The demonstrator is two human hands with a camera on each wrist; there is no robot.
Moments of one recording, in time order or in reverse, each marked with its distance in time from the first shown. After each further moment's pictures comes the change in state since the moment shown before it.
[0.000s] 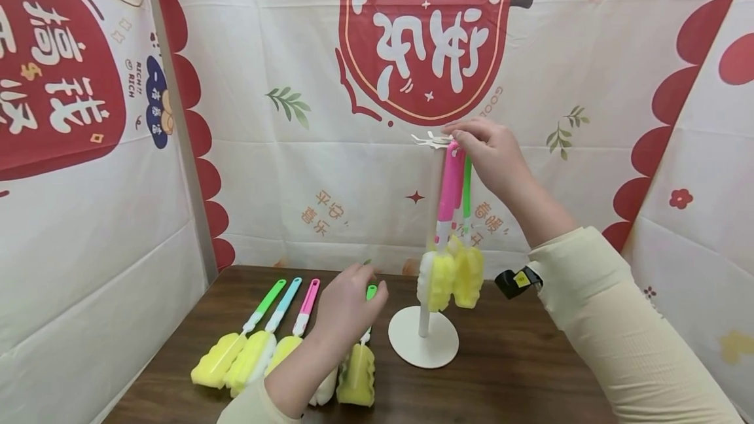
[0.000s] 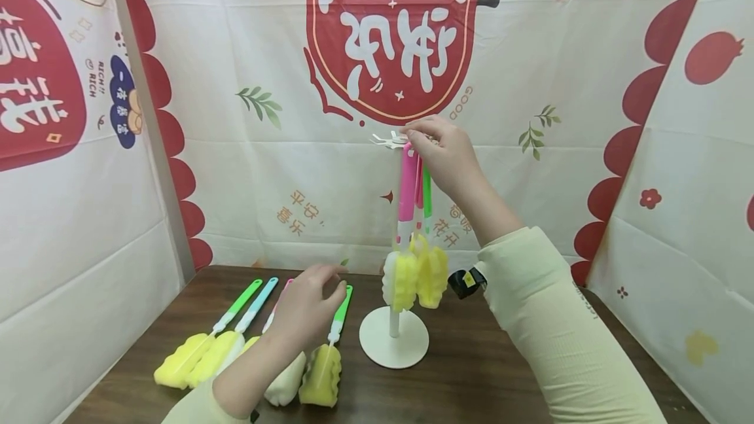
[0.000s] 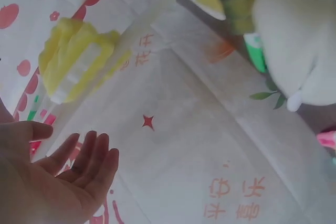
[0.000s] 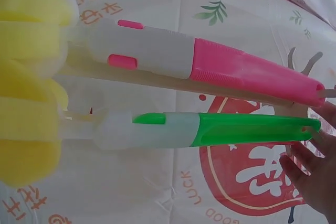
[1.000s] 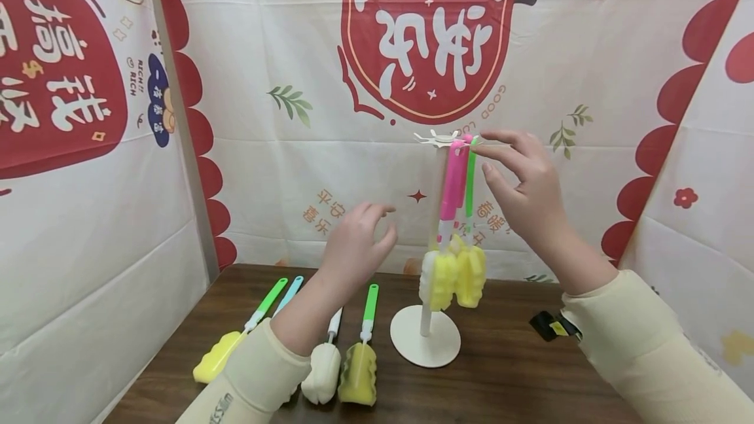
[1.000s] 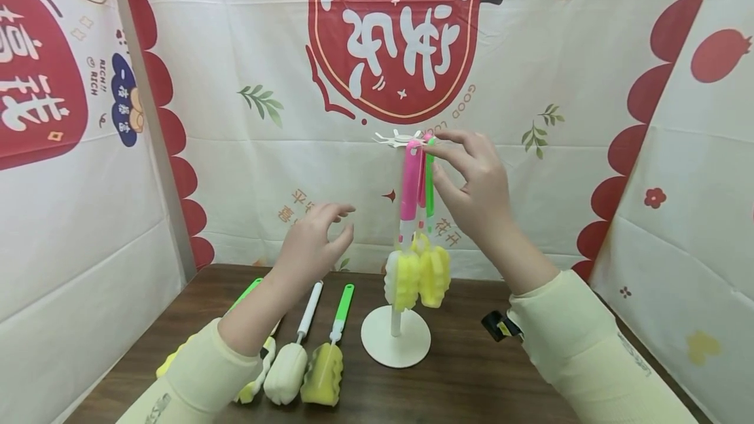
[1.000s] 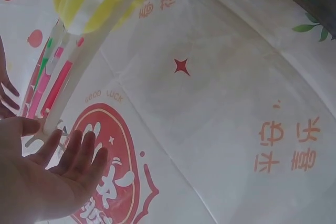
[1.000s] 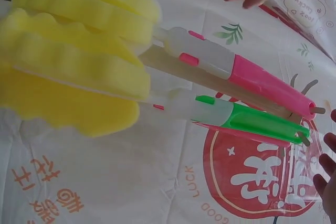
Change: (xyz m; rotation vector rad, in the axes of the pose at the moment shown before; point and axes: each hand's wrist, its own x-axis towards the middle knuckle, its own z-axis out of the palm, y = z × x) left_hand 0.070 0.018 -0.037 -0.041 0.115 0.178; right_hand -0.049 0.014 -0.006 -0.183 0.288 -0.461
